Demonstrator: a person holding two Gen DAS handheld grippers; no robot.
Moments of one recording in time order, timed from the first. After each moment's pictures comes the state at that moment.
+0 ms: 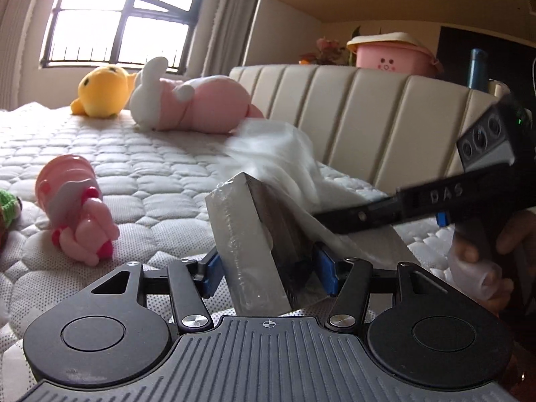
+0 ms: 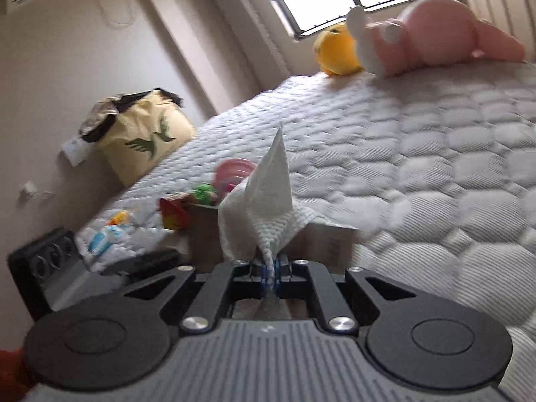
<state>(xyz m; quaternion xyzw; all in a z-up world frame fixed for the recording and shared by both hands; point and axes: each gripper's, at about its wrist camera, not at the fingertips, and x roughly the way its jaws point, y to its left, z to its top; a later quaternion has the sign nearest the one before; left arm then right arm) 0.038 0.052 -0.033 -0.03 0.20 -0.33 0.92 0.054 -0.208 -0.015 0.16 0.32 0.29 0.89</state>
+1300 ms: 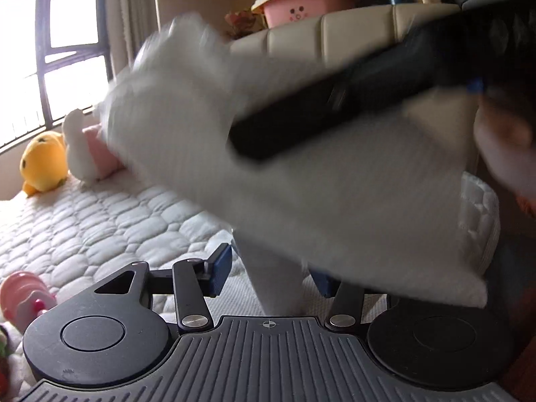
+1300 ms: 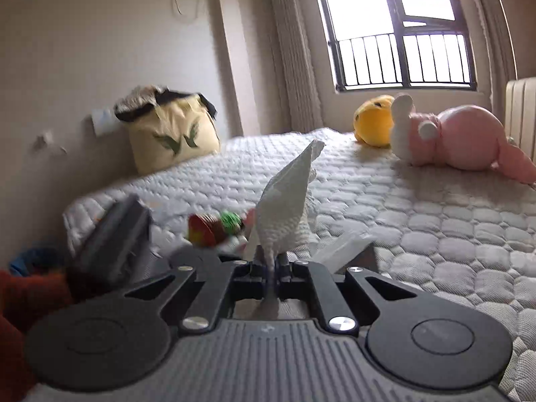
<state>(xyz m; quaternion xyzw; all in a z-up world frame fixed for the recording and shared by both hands) 0.030 -0.039 -0.010 0.16 0.17 -0.38 0.89 0.000 -0.193 0.068 0.02 0.22 0.32 0.92</state>
